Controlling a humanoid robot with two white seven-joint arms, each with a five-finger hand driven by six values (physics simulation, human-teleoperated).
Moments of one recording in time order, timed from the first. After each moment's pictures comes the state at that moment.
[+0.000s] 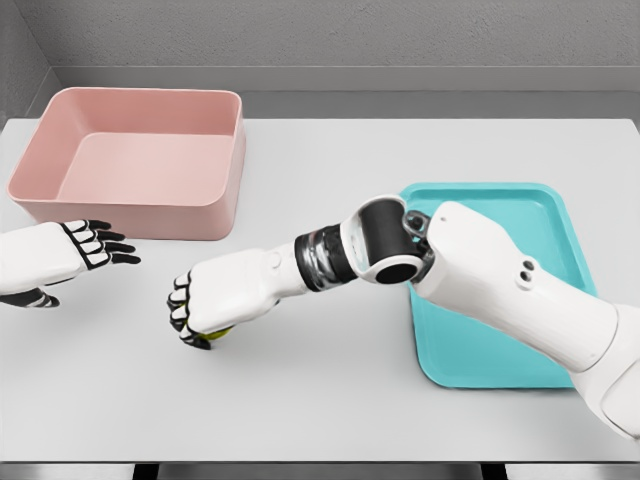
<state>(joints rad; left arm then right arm) -0.23 1.25 -0.50 -1.68 -0.48 -0.61 -0.16 -0.90 -0.25 1.08 -1.57 0.53 -0.61 0.61</state>
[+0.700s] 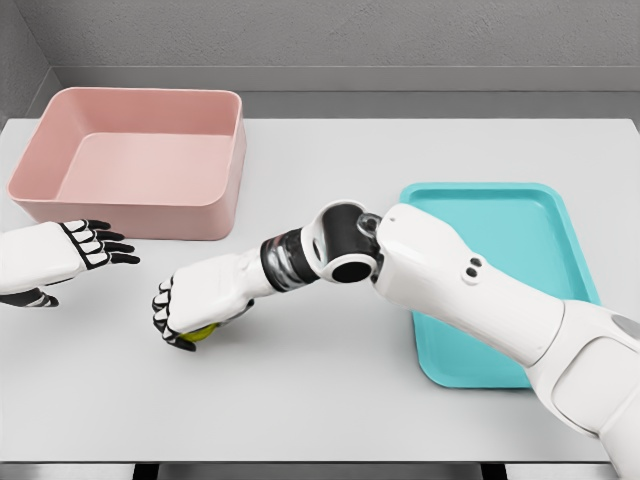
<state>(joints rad) -0.23 1.25 -0.50 -1.68 -0.48 -0.61 -0.16 -0.91 -0.13 1.12 -1.38 0.55 -0.61 0.61</state>
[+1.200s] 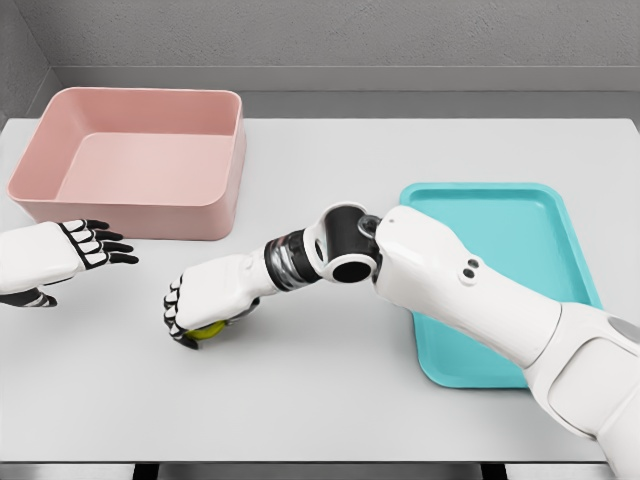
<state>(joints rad) -0.23 1.26 -0.50 -1.68 -0.48 -0.61 -0.16 -0.91 -0.12 1.12 -1.34 0.56 -0.61 0.61</state>
